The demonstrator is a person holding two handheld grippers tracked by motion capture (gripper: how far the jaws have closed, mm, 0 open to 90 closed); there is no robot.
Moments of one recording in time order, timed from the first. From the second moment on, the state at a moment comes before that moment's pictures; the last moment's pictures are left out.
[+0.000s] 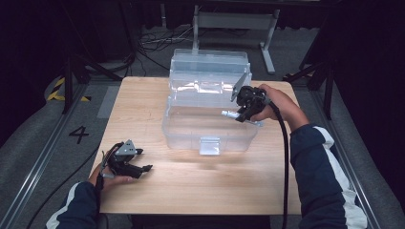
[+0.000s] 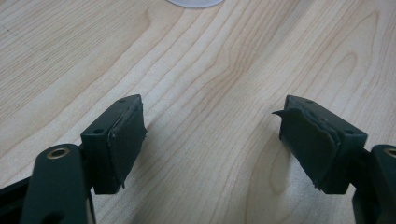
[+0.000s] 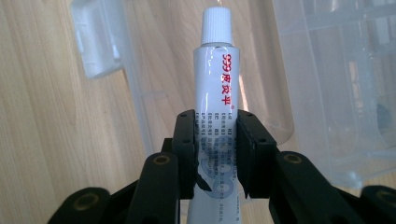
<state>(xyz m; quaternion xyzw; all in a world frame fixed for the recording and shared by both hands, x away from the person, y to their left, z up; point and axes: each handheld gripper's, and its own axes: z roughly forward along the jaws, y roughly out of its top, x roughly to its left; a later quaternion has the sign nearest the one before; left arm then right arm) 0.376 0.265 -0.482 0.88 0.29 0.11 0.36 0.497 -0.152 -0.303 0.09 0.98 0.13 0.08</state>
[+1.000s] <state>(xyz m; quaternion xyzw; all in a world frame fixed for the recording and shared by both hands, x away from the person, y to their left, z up) 0.376 0.265 -0.482 0.88 0.29 0.11 0.36 0.527 -0.123 -0.361 0.07 0.99 0.06 0.02</state>
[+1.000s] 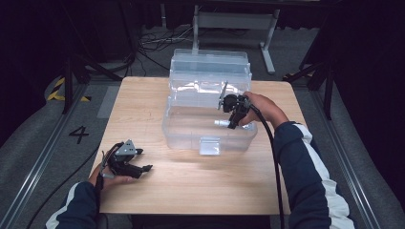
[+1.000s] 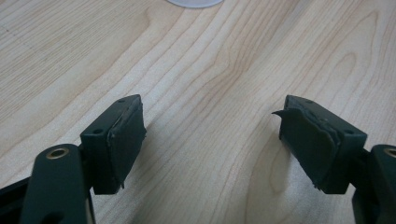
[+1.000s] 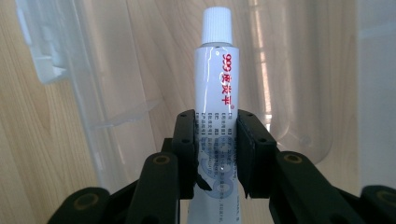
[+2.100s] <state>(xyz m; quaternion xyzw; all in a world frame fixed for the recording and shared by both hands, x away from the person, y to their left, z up) 0.376 0.265 -0.482 0.88 0.28 0.11 0.36 0.527 -0.122 -0.386 0.07 1.00 0.05 -0.01</state>
